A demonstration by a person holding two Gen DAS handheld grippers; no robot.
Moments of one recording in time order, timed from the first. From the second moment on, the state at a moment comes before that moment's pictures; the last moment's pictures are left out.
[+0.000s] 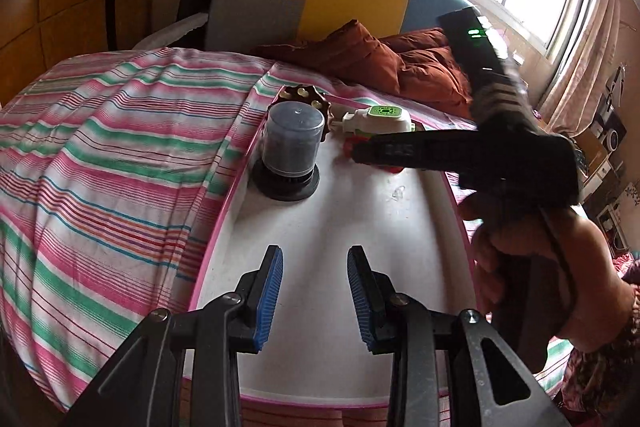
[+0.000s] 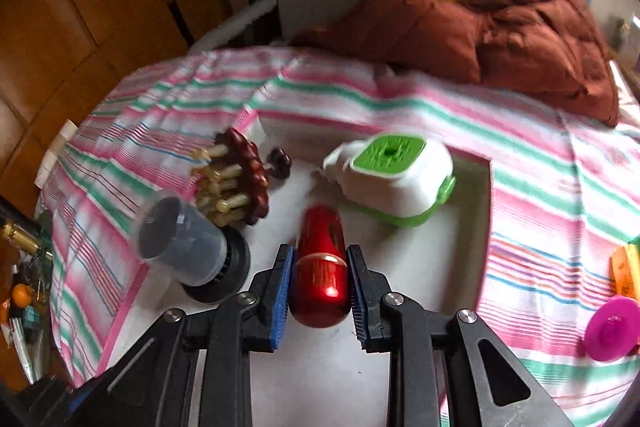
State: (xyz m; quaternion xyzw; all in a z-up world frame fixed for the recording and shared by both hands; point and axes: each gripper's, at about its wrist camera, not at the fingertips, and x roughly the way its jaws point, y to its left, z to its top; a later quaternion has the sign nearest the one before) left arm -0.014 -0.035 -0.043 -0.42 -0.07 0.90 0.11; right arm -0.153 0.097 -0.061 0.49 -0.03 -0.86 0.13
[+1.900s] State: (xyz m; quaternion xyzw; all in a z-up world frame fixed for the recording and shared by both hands) left arm 0.021 0.022 -0.025 -0.42 -0.05 0.89 0.19; right arm -0.069 0.257 -0.042 0.44 0.03 -0.90 0.06
